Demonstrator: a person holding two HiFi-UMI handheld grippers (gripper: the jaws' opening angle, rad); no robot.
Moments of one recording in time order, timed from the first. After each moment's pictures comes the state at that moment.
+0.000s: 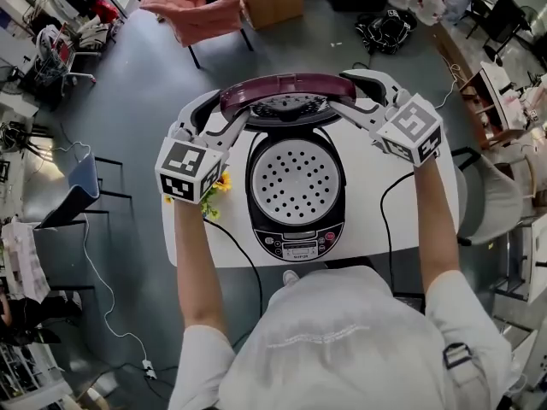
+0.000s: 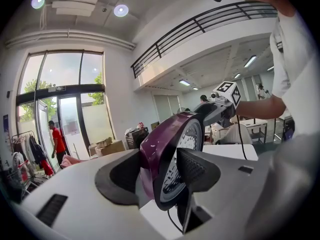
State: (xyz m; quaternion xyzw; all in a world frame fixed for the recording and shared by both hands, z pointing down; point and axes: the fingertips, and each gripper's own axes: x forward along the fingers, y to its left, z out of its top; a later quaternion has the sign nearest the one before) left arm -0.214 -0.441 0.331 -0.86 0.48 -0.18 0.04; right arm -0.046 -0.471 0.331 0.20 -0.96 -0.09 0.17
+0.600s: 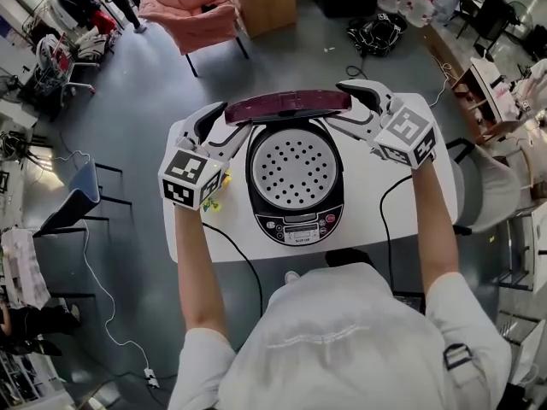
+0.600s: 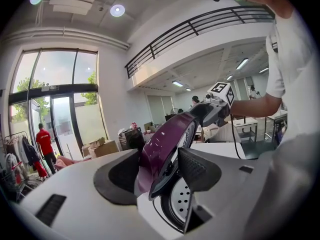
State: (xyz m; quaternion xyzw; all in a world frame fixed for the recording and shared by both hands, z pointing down) left arm -0.203 -0.383 0.343 -0.88 0.44 -0.18 0.04; right arm -0.039 -0.408 0.345 0.18 -0.96 -0.08 0.18
